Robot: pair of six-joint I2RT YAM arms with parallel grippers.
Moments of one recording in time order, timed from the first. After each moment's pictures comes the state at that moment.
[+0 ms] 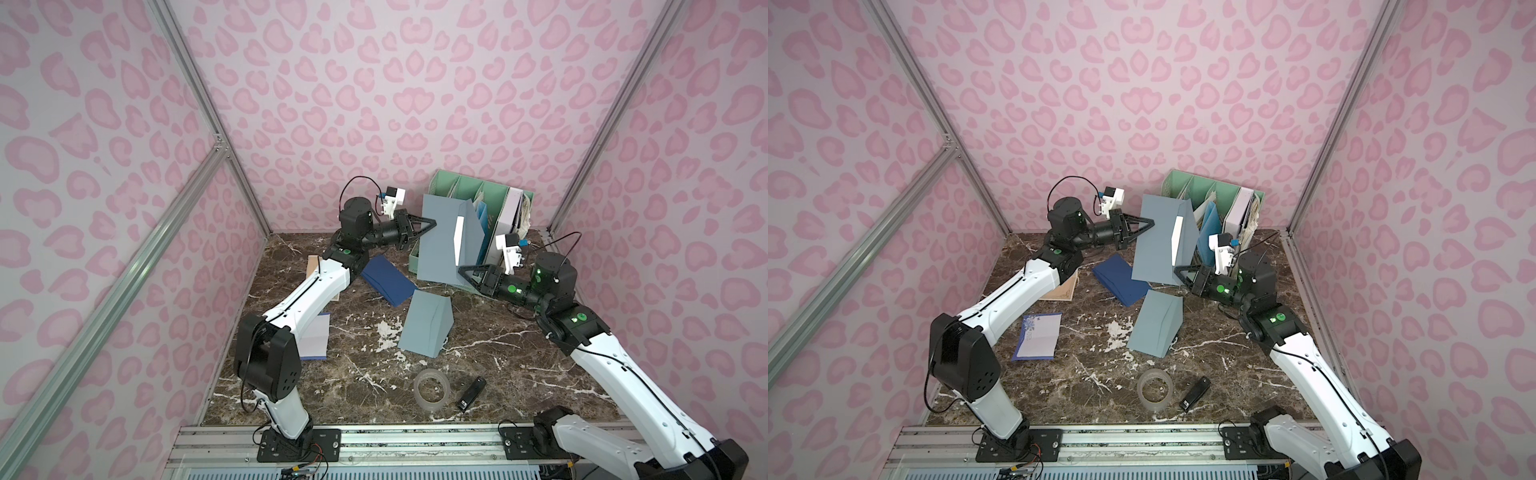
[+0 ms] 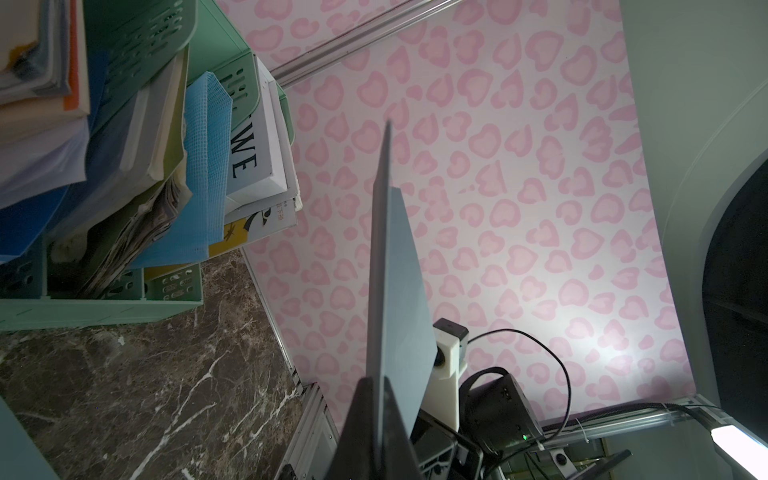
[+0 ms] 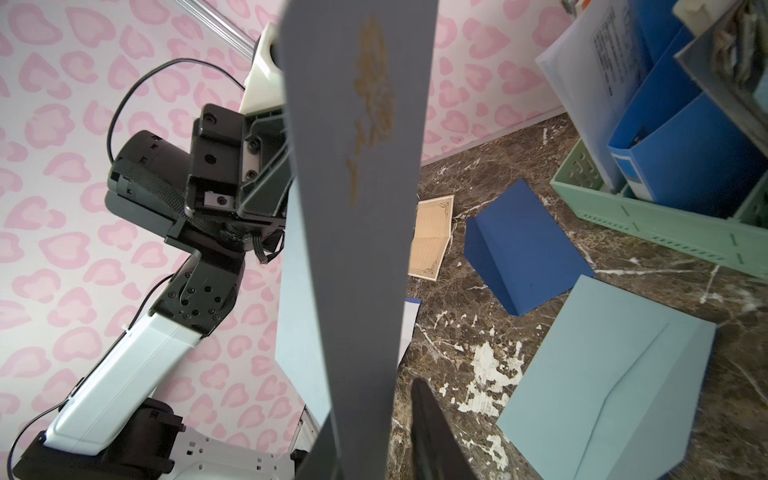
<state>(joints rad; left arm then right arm) -0.45 1.73 1.55 0.22 0.86 -1.23 0.42 1.03 0.99 -0.18 -0.53 0.78</state>
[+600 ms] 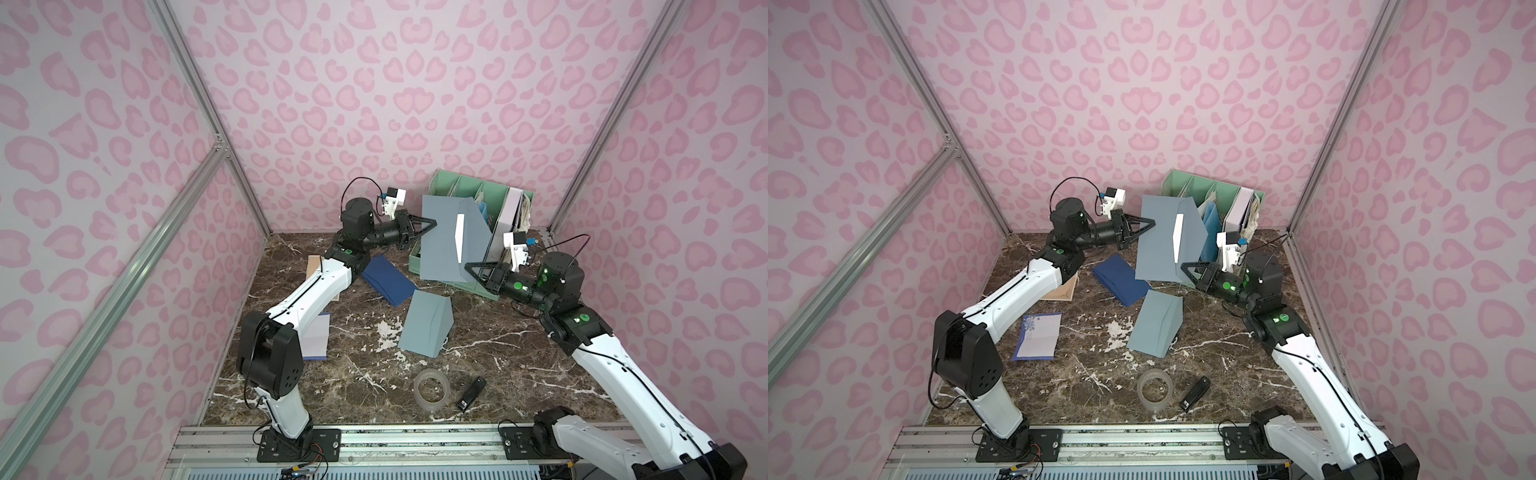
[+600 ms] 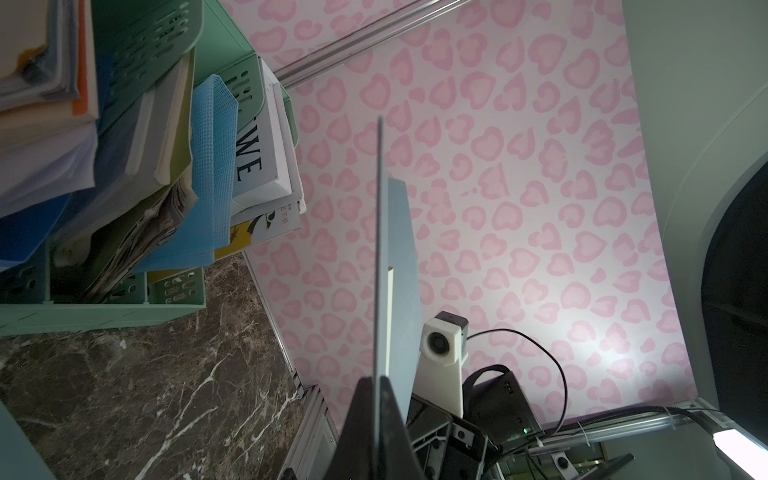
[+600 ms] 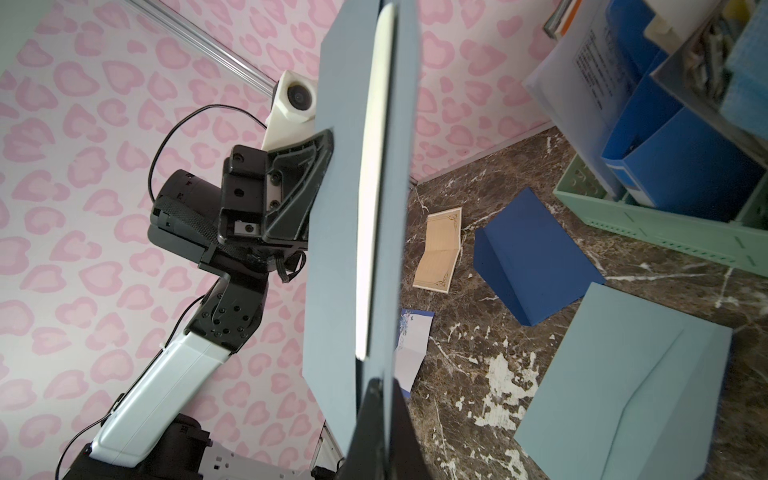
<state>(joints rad) -0.45 1.76 1.55 0.24 0.85 -1.23 0.37 1.03 0.96 -0.11 -0.58 0.87</state>
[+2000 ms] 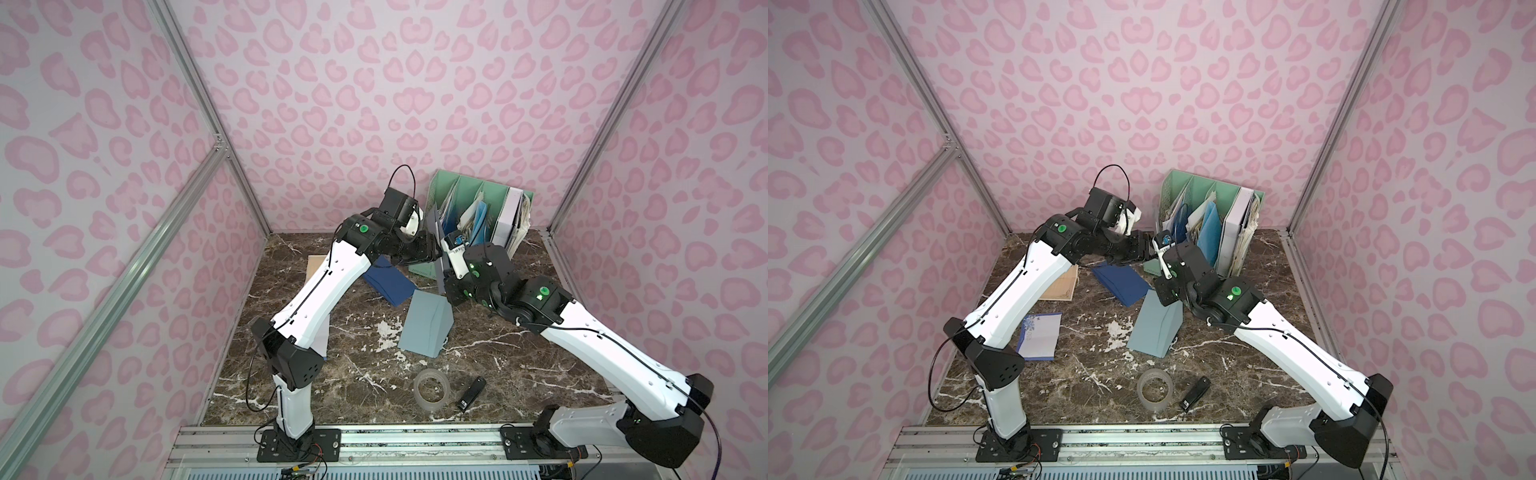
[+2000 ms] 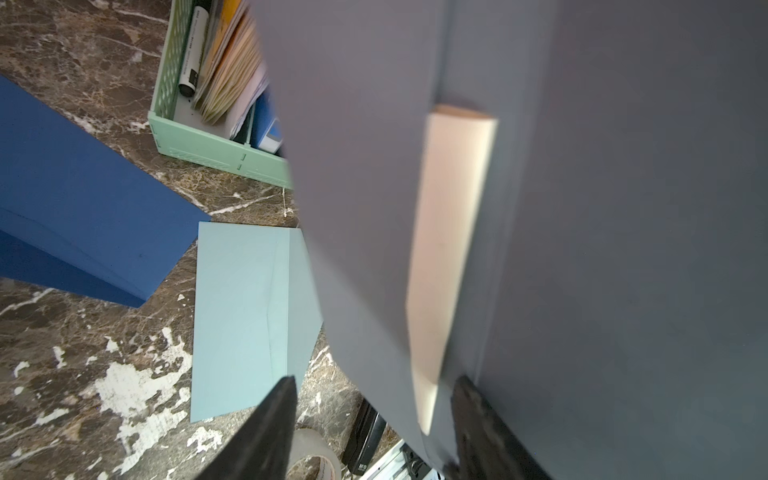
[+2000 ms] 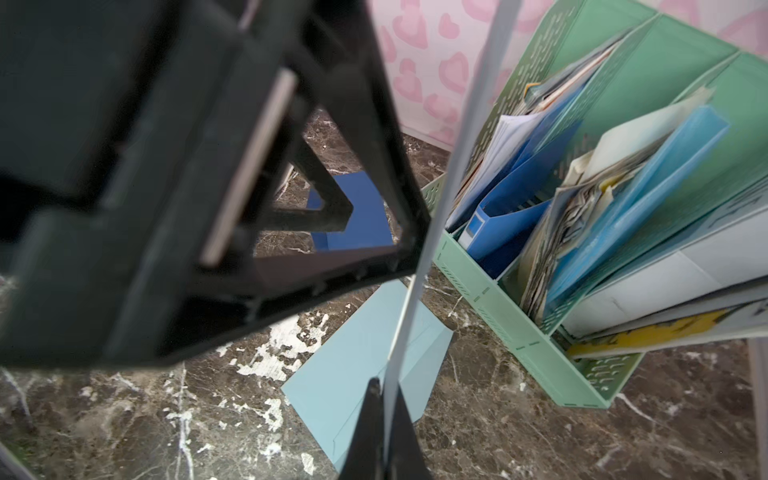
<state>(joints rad) -0.65 1.89 2.21 -1.11 0.28 -0.65 0.89 1.33 1.45 -0.73 0.30 0.13</state>
